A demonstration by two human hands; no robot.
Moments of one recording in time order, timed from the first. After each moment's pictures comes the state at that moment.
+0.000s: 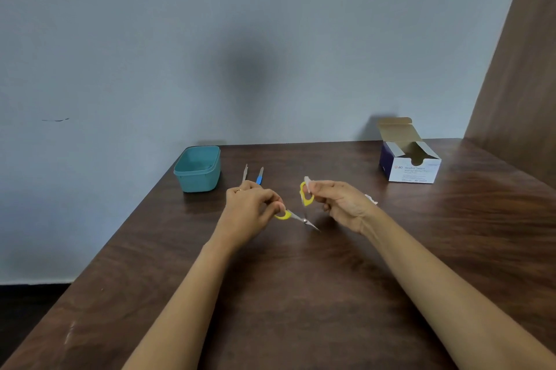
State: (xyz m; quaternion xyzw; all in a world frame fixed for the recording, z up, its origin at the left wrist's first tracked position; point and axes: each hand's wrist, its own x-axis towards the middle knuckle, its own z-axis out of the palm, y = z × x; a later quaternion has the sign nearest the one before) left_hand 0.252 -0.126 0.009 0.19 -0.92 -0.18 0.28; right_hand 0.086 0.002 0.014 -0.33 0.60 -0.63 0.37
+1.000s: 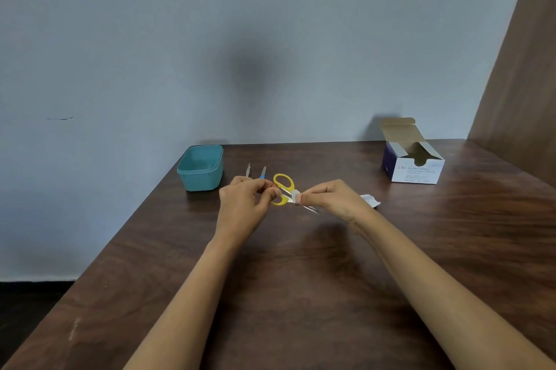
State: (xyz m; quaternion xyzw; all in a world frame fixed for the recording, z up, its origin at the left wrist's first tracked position) left_hand 0.249 -0.124 0.012 0.24 -0.86 -0.21 0.39; right_hand 0.100 0.001 0.020 -0.40 0.71 -0.52 0.27
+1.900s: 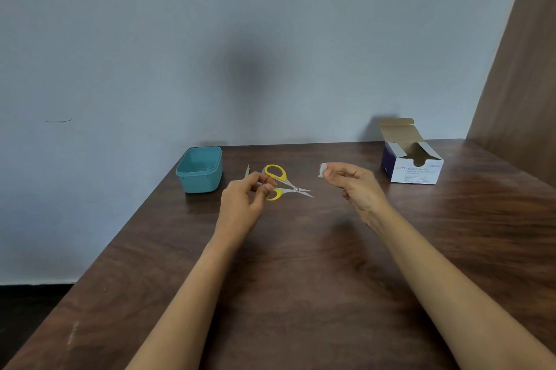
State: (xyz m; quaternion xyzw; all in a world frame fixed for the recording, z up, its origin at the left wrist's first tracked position) left_hand 0.251 -0.124 0.016 0.22 -0.83 -0.31 0.40; right_hand 0.071 0.007 0.022 -0.29 0.60 -0.71 0.21
